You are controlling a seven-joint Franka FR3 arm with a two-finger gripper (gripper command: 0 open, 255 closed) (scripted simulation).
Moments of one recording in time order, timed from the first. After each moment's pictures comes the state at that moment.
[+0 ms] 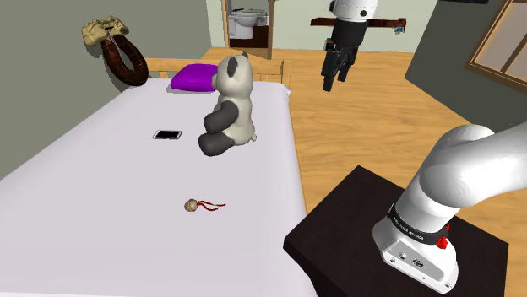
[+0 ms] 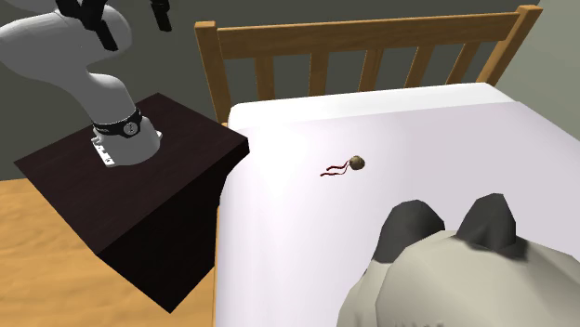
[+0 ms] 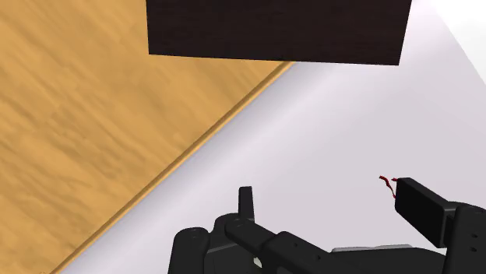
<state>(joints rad) -0.02 -0.76 0.01 -2.42 0.00 1.70 -0.11</state>
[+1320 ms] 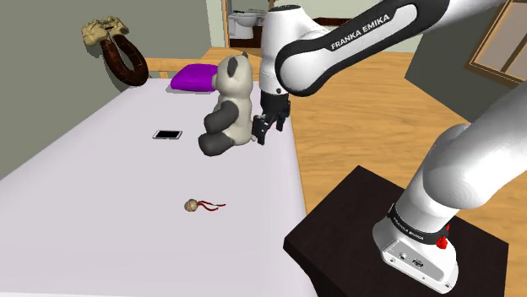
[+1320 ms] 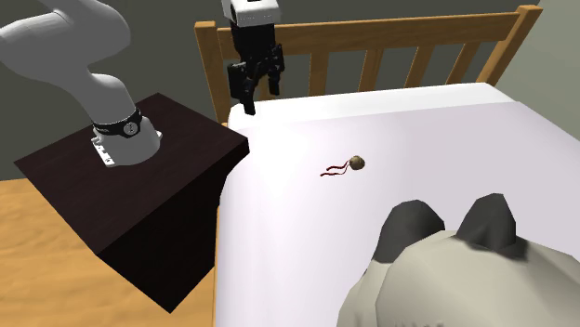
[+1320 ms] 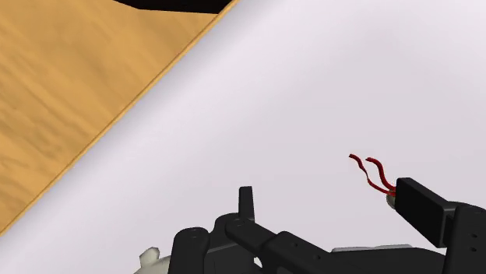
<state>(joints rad) 0.05 -0.32 0.30 -2.48 0.05 2.25 0.20</state>
